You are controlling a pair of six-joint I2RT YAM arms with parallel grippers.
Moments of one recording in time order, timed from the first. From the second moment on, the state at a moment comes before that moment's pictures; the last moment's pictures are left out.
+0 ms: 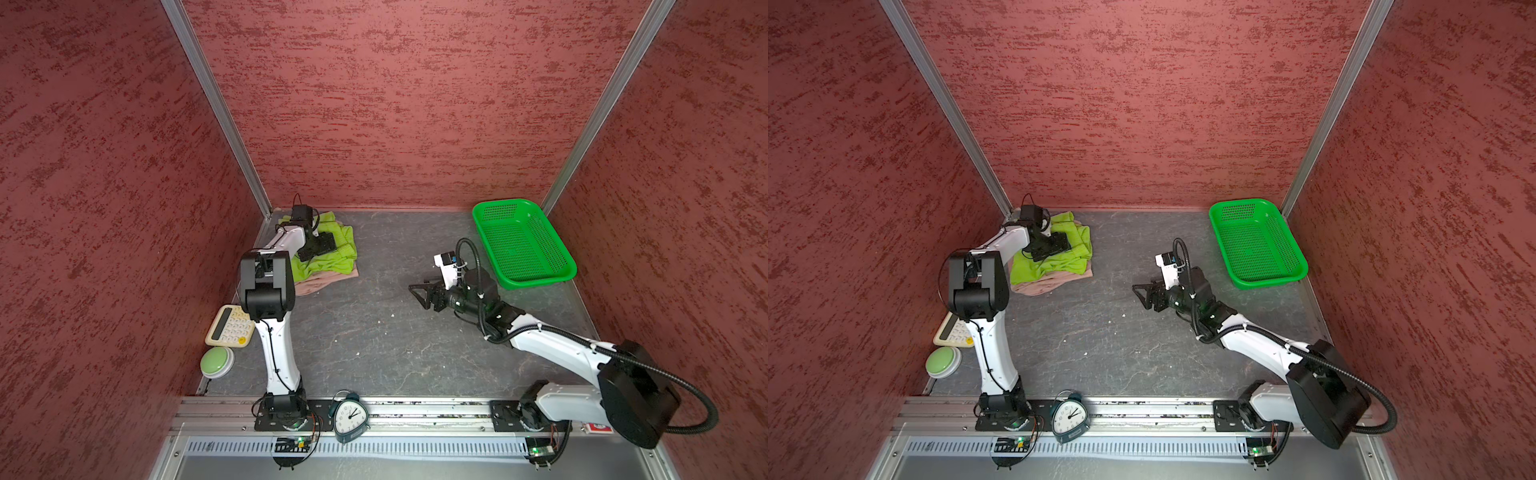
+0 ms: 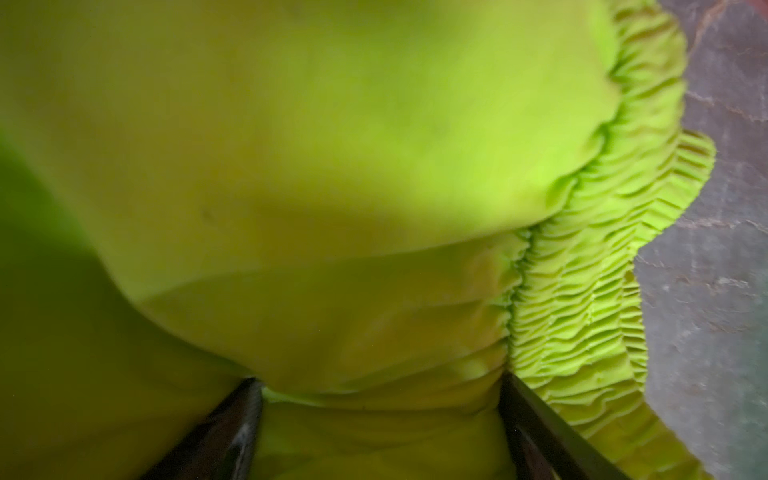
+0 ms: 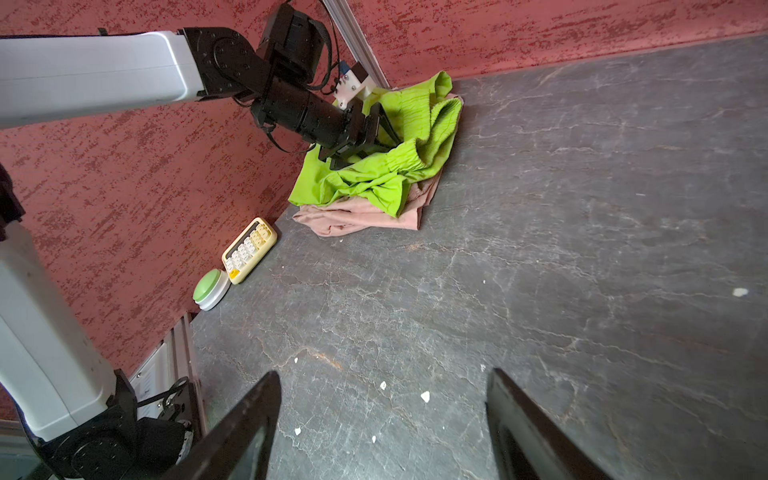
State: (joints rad) left arm 0.07 2.17 1.69 -0.65 0.15 -0.24; right arm 0.65 1.29 0.64 0.35 -0.31 0.48
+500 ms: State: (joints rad) left arm 0.14 2.33 2.02 -0.77 0.10 -0.07; right arm 0.64 1.27 0.68 0.28 -0.23 0.43
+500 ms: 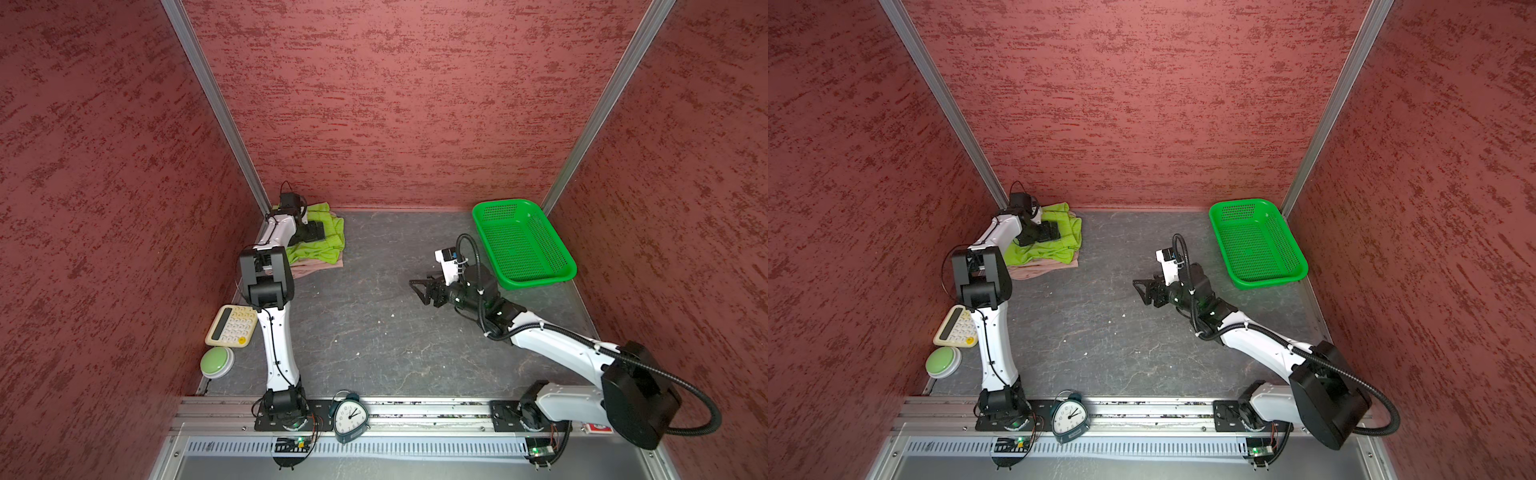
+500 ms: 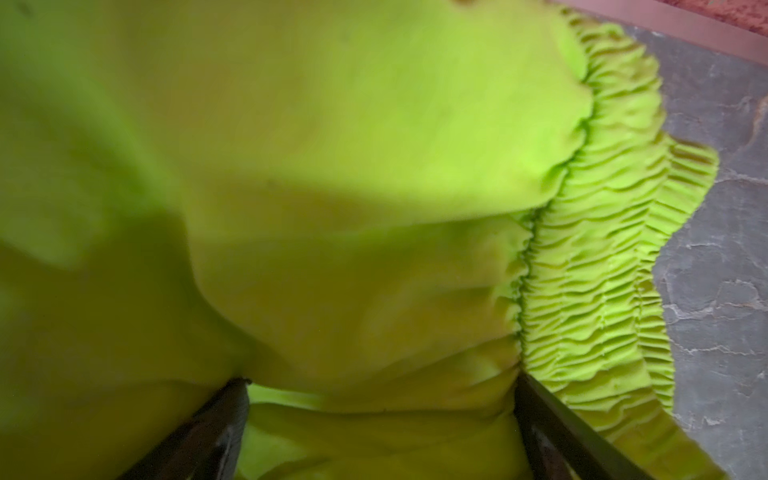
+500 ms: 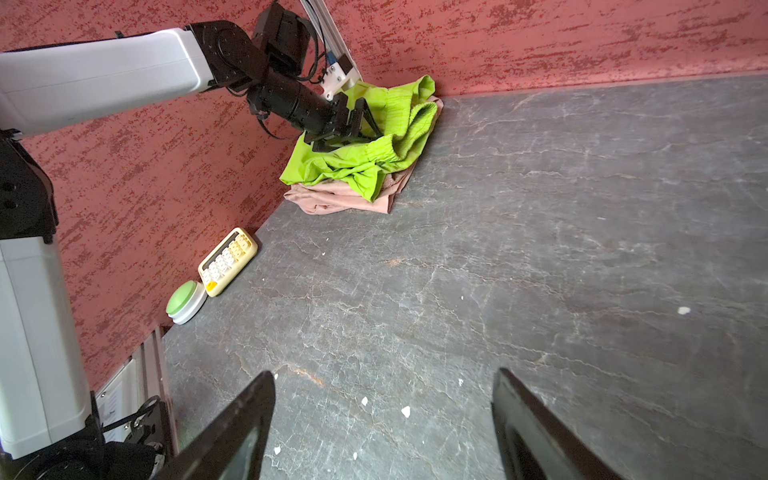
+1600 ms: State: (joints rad) left arm -0.05 1.07 0.31 0.35 -0.23 -0.19; right arm -0.03 1.24 0.25 0.69 0.20 0.15
